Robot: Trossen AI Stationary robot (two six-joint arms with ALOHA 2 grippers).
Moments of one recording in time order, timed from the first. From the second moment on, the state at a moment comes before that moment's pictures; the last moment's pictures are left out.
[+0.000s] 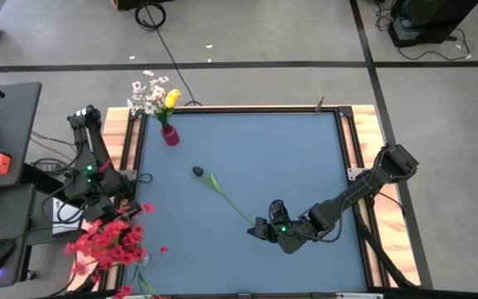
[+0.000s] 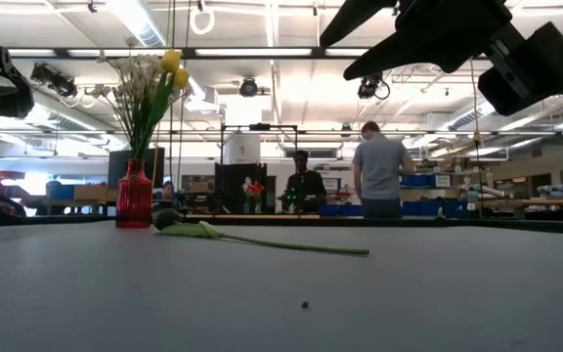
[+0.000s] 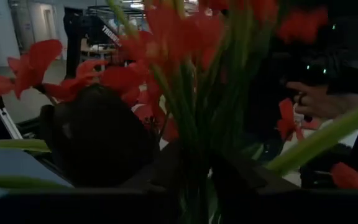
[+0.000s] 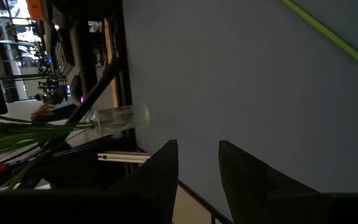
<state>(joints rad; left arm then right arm) -1.19 0.41 0.43 0.02 -0.17 -0.06 0.57 1.71 1.05 -0.01 0.50 1.99</state>
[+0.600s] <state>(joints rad) -1.19 0.43 0.48 -0.05 -0.21 -0.21 0.57 1.71 1.05 -0.01 0.50 1.99</state>
